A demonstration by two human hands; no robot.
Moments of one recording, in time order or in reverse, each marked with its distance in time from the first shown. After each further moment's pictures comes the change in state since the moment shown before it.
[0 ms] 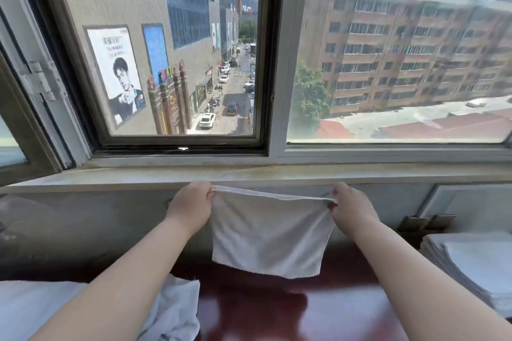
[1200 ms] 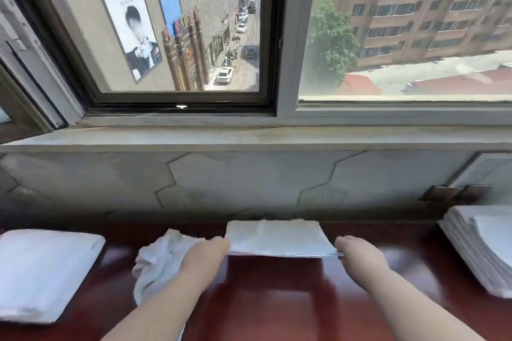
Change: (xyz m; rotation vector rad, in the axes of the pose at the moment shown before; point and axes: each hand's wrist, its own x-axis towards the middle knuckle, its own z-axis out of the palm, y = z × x) left_hand -0.115 -0.039 0.137 0.380 -0.565 -0.140; right_hand -0.047 0.120 0.144 -0.383 -0.405 -0.188
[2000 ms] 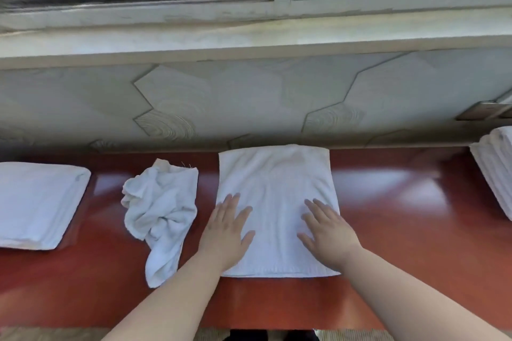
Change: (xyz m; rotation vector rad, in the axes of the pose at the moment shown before) left_hand -0.026 0.034 0.140 0.064 -0.019 0.218; right_hand -0.037 -0.033 0.131 0.039 -0.146 -0.375
